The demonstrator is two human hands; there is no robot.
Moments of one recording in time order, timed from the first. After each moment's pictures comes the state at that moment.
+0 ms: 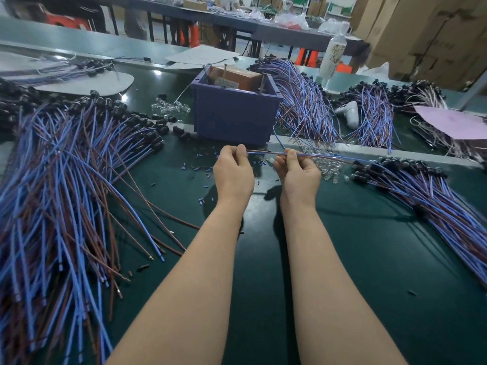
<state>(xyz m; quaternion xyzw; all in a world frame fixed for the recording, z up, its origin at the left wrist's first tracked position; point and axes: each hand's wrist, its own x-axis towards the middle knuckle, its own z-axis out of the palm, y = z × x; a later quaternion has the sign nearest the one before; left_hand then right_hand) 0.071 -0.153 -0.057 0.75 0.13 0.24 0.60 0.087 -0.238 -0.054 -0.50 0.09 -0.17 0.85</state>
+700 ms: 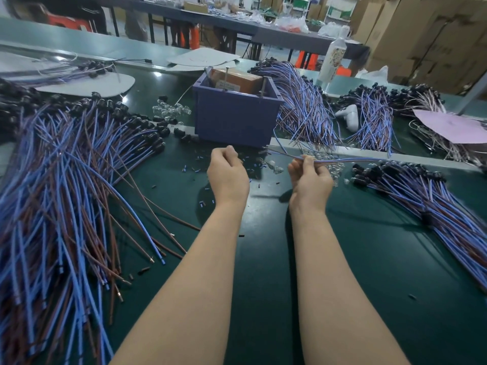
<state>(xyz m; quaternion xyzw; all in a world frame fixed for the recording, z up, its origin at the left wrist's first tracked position) 0.074 -0.146 -0.057 0.69 0.16 0.25 0.66 0.089 -0.254 -0.050 -0.44 0.13 -0.20 0.87</state>
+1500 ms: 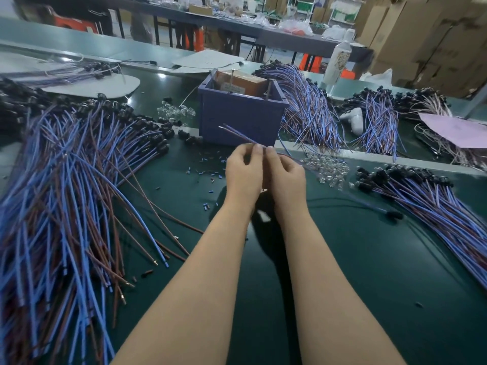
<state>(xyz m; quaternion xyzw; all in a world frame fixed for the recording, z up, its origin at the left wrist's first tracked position) 0.074 -0.159 -0.046 0.62 0.08 0.20 0.76 0.073 -0.221 -0.046 -0.67 -0.01 -0.11 0.73</state>
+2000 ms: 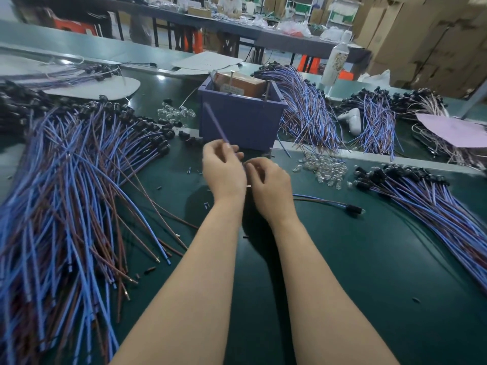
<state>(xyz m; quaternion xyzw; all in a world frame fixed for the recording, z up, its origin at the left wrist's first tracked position) 0.075 -0.143 -0.045 0.55 0.18 0.29 0.76 0.063 -0.215 -0.054 -0.87 -0.12 -0.18 0.45</state>
